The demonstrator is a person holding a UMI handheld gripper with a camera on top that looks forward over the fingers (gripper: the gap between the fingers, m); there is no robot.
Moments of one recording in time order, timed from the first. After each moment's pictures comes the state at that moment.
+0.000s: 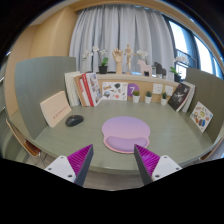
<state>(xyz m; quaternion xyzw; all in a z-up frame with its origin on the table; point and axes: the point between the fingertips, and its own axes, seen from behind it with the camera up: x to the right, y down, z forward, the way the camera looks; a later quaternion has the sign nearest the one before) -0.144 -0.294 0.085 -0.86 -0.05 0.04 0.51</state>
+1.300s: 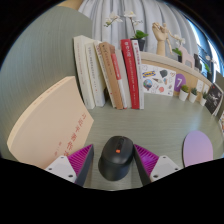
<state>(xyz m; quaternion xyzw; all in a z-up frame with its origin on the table) -0.419 -0.035 -0.015 -0.90 -0.04 0.02 0.44</state>
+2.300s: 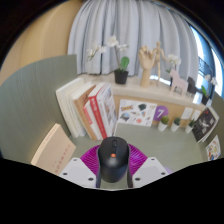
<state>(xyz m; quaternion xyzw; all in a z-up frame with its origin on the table) -0.302 -0.013 0.167 -0.89 -0.08 0.02 0.46</state>
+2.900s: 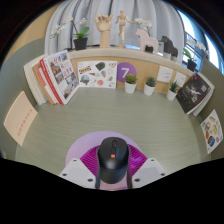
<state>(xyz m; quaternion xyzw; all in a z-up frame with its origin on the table) -0.088 -0.065 0.031 -0.93 -0.04 0.00 0.37</state>
